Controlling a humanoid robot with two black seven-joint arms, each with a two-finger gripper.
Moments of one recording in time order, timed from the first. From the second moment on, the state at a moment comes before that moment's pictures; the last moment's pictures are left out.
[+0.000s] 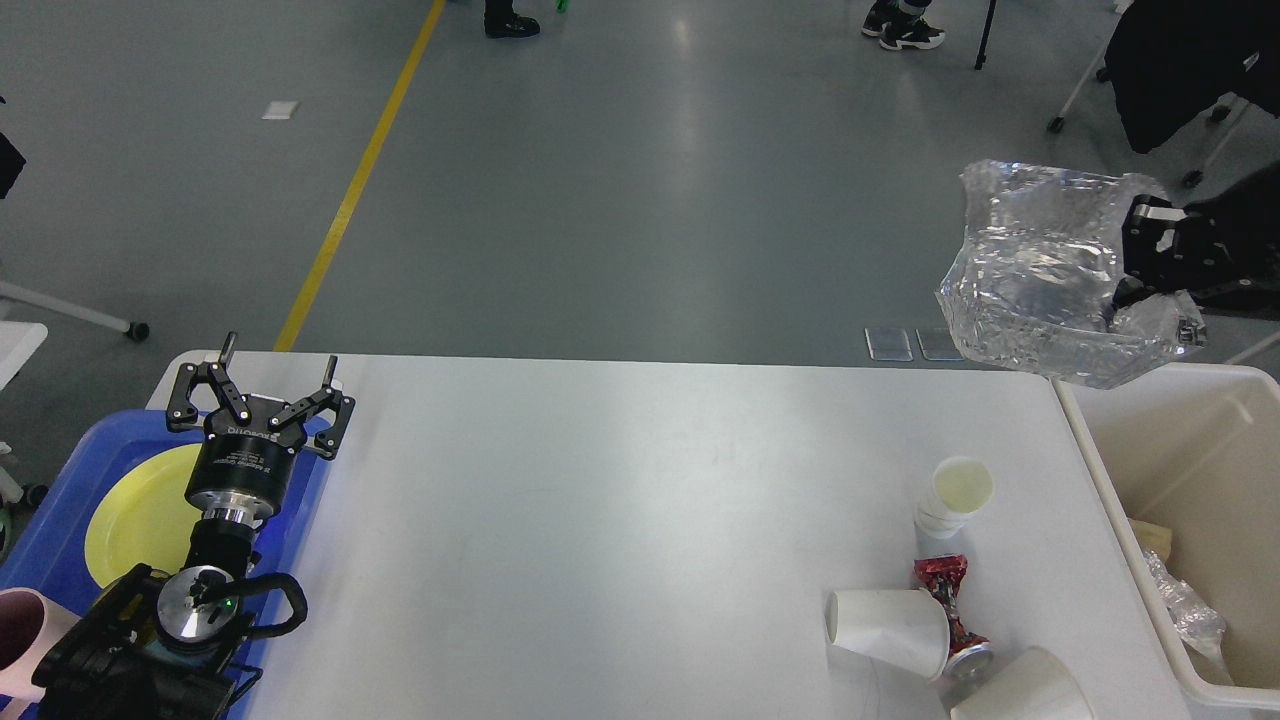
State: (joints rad) left arm -0.34 0.18 -1.27 -0.70 -0.08 -0.61 -0.24; right arm 2.24 -0.63 -1.50 1.32 0.10 0.51 -0.09
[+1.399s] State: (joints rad) left arm -0.34 0.18 -1.27 -0.70 -0.08 -0.61 -0.24; right arm 0.65 -0.46 -0.78 0.11 0.10 -0.01 -0.09
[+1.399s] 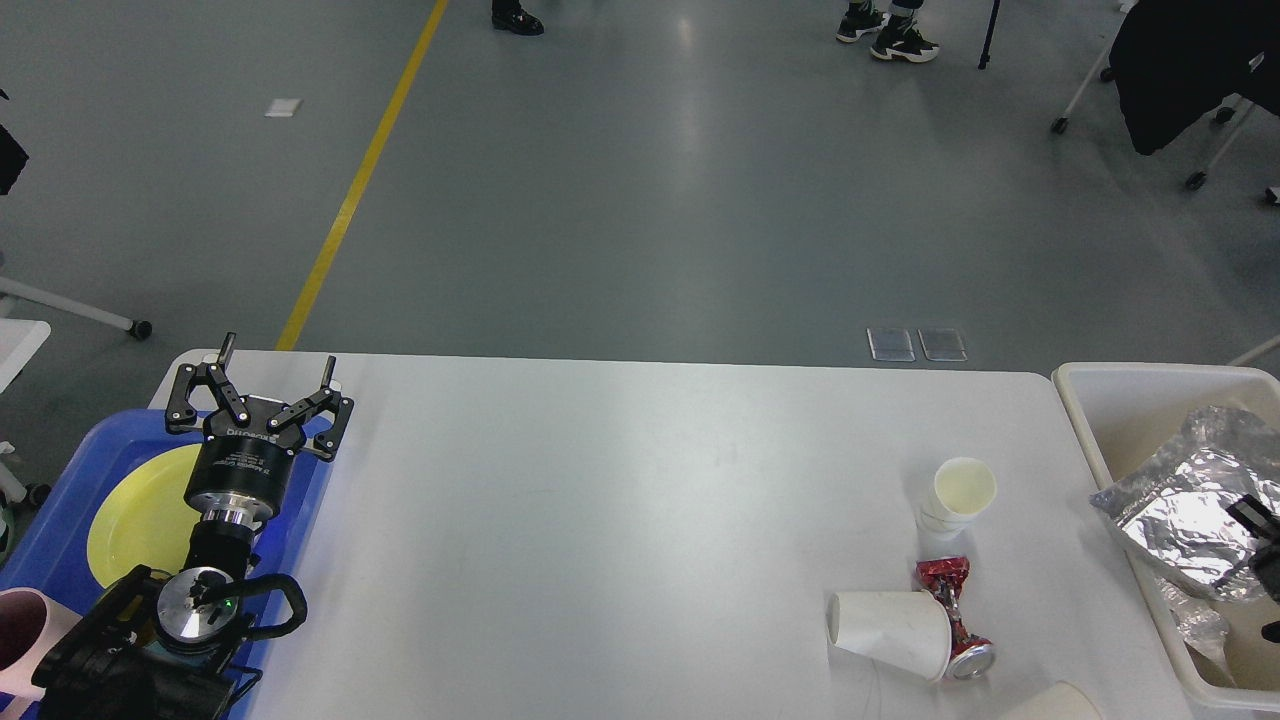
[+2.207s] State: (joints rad) left arm -0.34 0.18 -1.27 -0.70 -0.08 -0.61 -0.24; right arm 0.56 -0.47 -0.73 0.07 0.17 -0.12 -0.12
